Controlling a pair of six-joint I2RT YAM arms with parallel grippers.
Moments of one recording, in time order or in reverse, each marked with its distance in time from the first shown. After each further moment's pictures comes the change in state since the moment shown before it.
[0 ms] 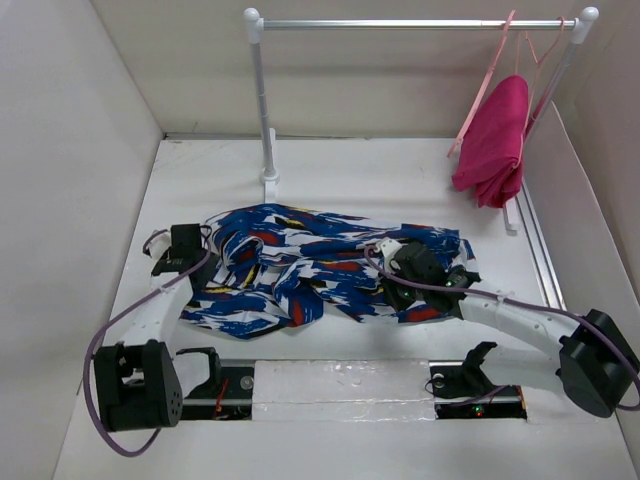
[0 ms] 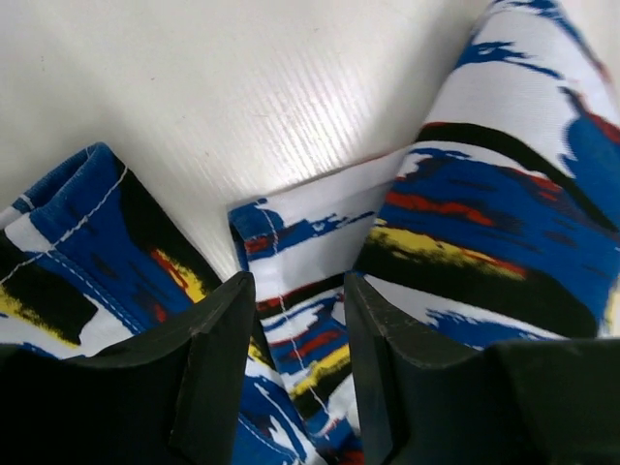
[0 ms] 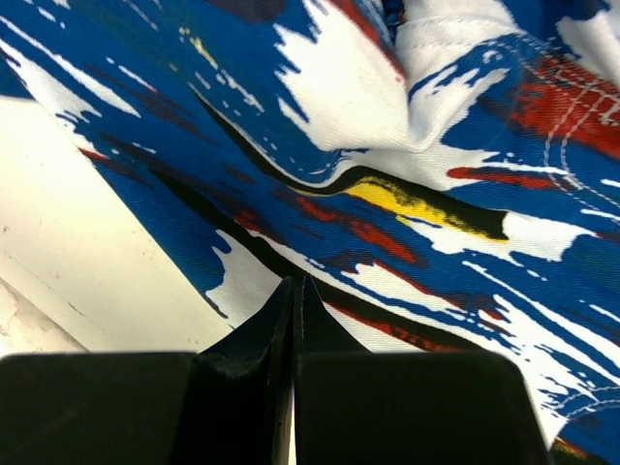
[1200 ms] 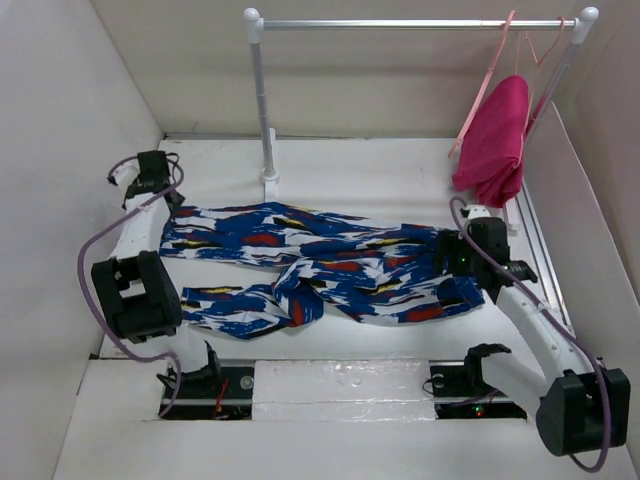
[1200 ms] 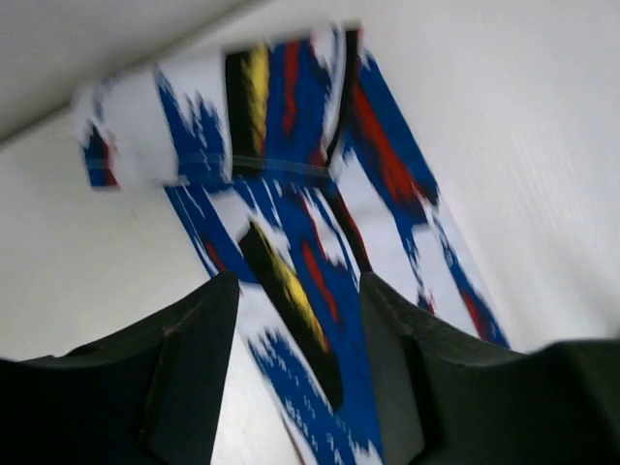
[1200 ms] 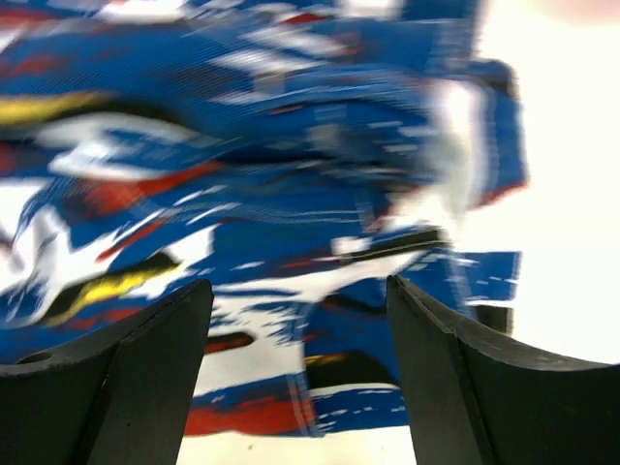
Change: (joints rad) left arm 0.192 0.554 0.715 -0.122 -0.192 0.277; right arm -0.549 -0.175 0.050 -0.127 0.090 0.044
